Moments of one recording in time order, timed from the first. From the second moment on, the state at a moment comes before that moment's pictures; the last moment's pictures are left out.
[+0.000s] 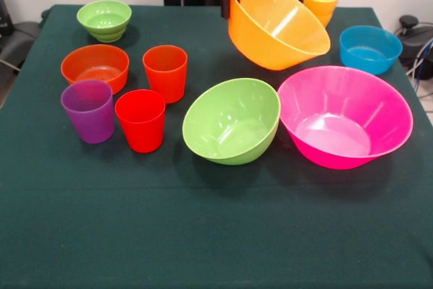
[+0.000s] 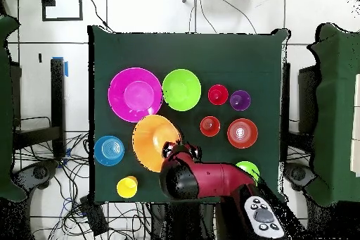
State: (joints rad) arm -0.45 -0.81 0.15 2.14 -0.36 0.04 1.95
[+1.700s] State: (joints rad) arm -0.85 -0.98 0.59 2.11 -0.28 0.48 1.95
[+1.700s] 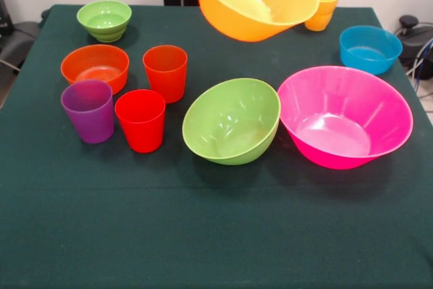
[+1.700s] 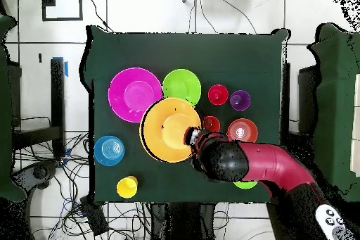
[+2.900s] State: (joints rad) arm -1.03 -0.93 0.83 1.86 -0.33 0.82 1.89
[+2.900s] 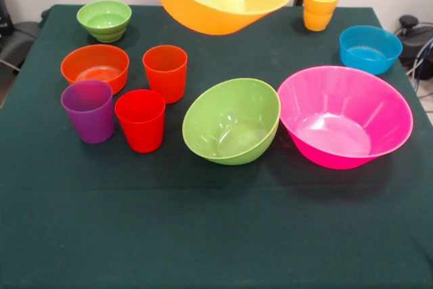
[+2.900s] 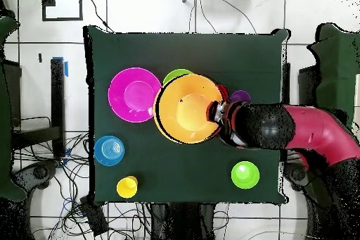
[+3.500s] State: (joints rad) arm -1.04 -0.86 0.88 1.74 -0.38 0.86 1.81
